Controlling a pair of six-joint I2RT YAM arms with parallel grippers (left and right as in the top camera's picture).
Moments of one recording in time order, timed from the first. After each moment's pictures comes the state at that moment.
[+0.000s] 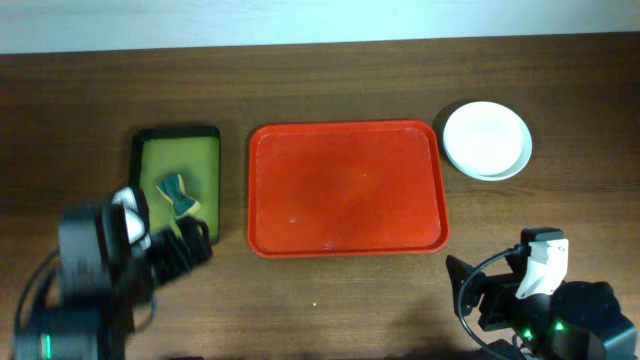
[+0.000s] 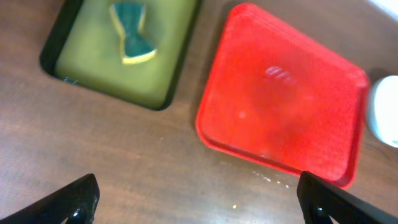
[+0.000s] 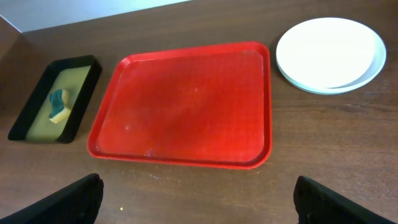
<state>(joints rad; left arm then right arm) 0.04 0.85 1.19 -1.28 0.13 -0.42 0.39 0.46 0.99 -1.13 0.05 0.37</state>
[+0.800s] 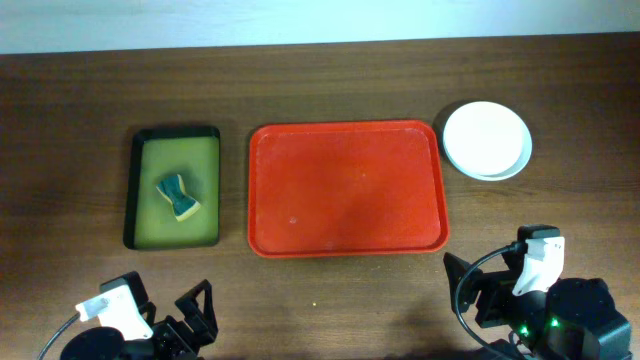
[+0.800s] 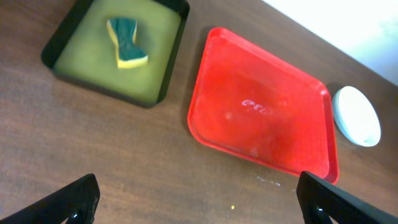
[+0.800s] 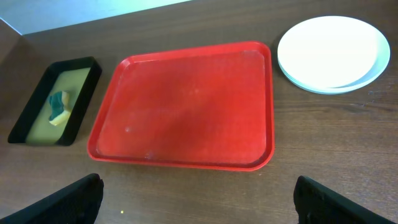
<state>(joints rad) 0.02 0.34 0.97 -1.30 0.13 -0.46 0.39 0.45 0.98 -1.11 0.05 0.39</state>
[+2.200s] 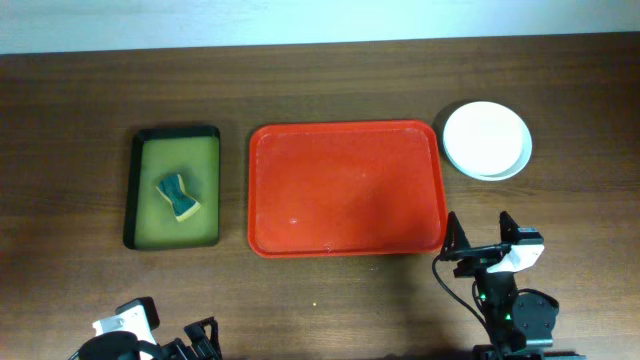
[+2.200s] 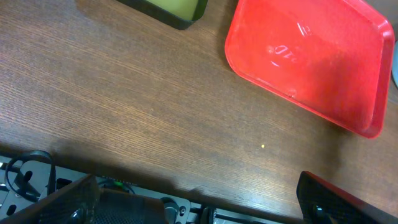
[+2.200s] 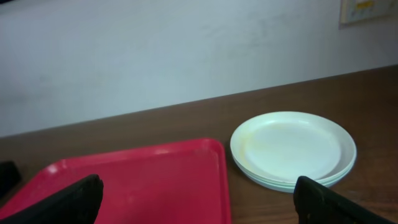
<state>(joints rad) 0.02 0.34 0.97 -1.57 0.13 -0.47 -0.02 0.02 0.01 -0.04 -0.08 0.21</state>
